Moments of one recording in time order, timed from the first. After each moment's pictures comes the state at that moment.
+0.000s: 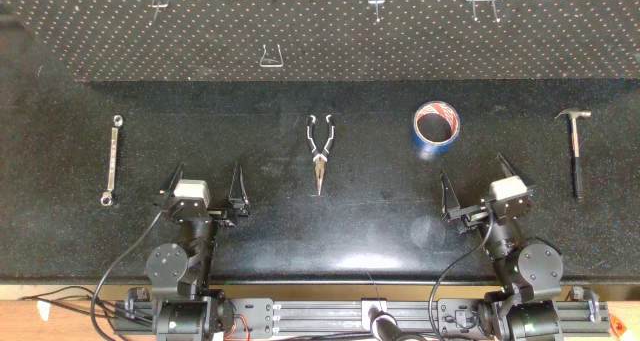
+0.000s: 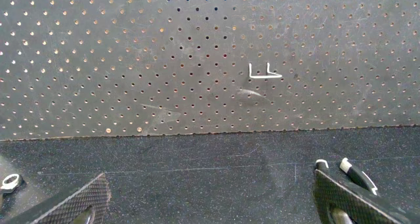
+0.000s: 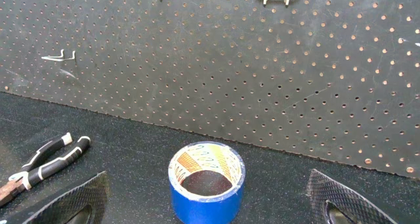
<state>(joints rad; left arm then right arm) 0.02 0.02 0.01 -0.07 0.07 -0.01 0.11 0.01 0.01 -0.06 -0.17 -0.05</state>
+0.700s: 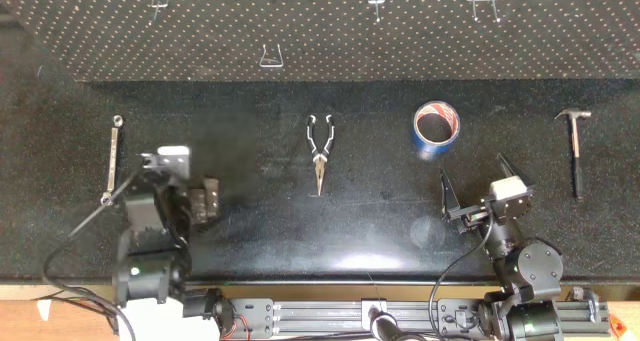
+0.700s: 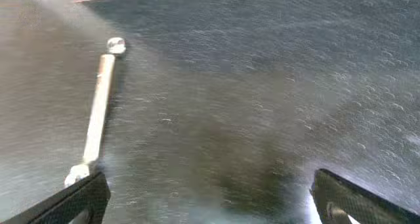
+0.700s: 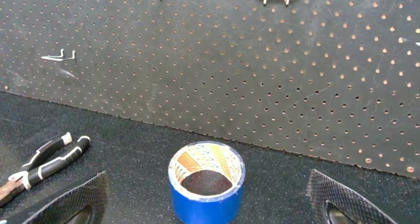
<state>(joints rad) 0.11 0.68 0.48 -0.56 -0.20 0.17 0.11 0.01 0.01 -0.06 -0.17 -0.05</state>
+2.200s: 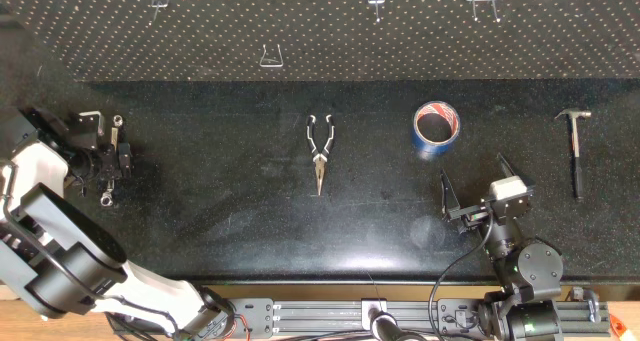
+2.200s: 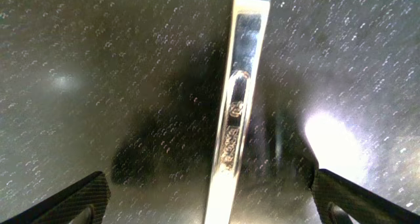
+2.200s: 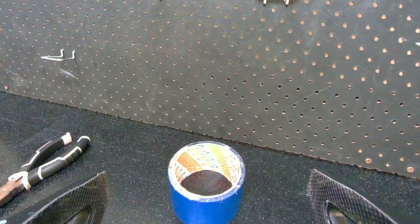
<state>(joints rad) 0.76 1.86 1.16 -0.61 0.14 0.59 0.11 0.01 0.01 -0.06 -0.17 -0.05</state>
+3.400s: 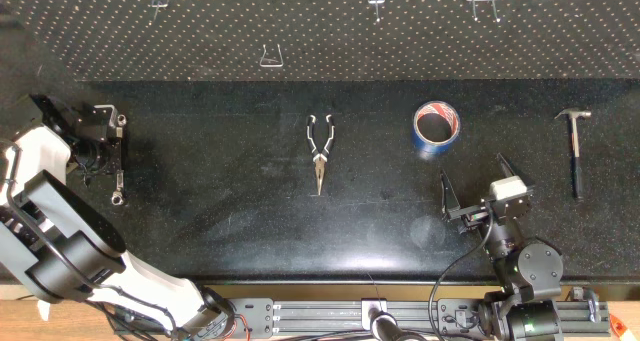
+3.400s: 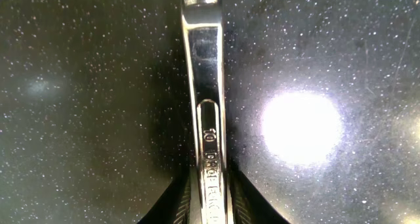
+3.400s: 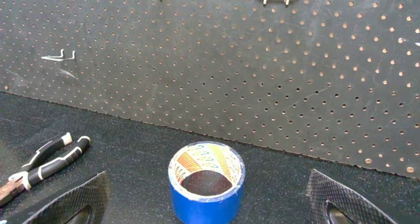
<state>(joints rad) 0.70 1.92 1.25 -0.74 0.13 0.63 0.11 0.01 0.01 -0.06 -0.17 -0.05</state>
